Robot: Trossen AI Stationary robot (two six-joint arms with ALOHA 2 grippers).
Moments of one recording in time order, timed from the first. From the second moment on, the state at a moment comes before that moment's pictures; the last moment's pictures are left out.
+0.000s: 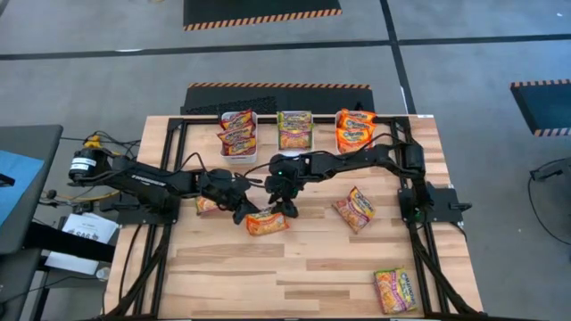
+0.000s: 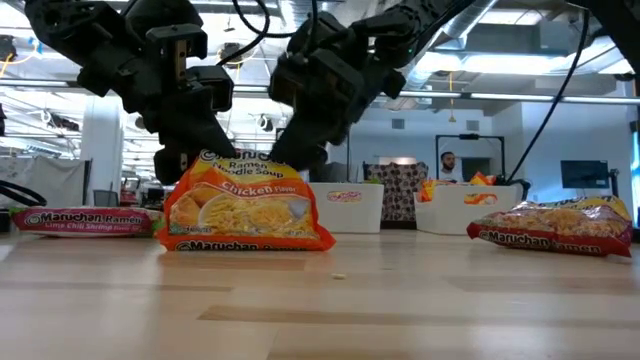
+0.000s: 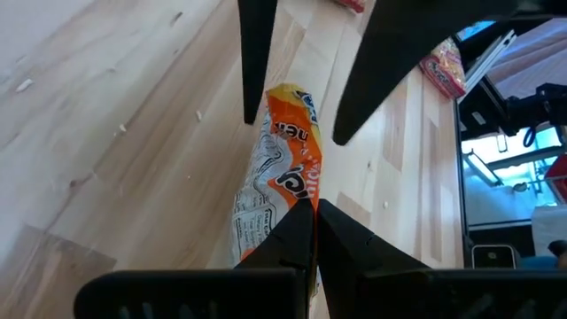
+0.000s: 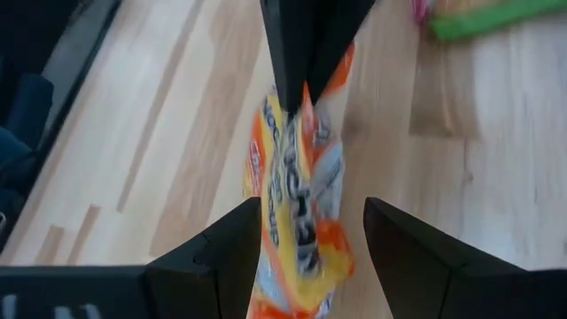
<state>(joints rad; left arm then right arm) 0.03 1.28 0.44 0.33 0.19 -0.72 -0.11 2.04 1.44 -0.24 -0.50 -0.02</state>
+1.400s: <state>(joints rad) 0.04 1.28 0.44 0.38 0.15 -0.76 -0.05 2.12 1.44 -0.23 -0.53 0.22</state>
